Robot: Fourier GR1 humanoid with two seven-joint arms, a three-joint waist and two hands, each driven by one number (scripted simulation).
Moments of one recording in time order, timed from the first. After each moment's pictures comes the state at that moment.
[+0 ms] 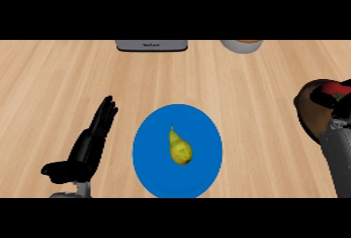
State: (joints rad) left arm 0.00 0.08 -0.15 -1.60 0.03 0.03 -0.10; right arm -0.44 -0.37 -0.18 -1.09 1.24 -0.71 0.83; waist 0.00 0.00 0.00
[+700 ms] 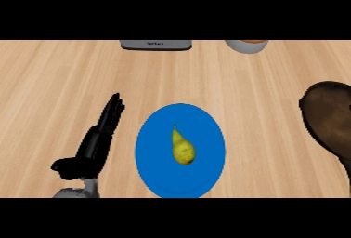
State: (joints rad) left arm -0.03 0.05 -0.16 -1.58 0.00 0.04 -0.10; right arm -0.52 -0.55 -0.40 -0.64 0.84 -0.84 0.41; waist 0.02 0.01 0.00
